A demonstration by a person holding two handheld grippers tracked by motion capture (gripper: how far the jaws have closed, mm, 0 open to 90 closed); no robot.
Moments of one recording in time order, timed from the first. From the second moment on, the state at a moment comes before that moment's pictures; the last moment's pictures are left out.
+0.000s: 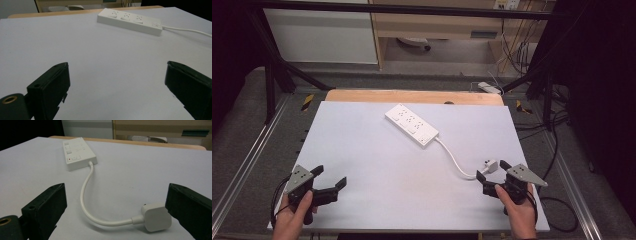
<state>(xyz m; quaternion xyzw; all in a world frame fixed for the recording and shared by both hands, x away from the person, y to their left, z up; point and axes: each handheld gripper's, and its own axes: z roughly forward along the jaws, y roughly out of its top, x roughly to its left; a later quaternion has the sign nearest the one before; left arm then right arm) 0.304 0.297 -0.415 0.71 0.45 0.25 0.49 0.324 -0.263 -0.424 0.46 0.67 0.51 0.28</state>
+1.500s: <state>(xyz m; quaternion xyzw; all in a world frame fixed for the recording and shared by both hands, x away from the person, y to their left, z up) 0.305 0.296 -0.417 0.71 0.45 0.25 0.48 0.363 -0.202 -0.380 0.43 0.68 0.53 0.25</state>
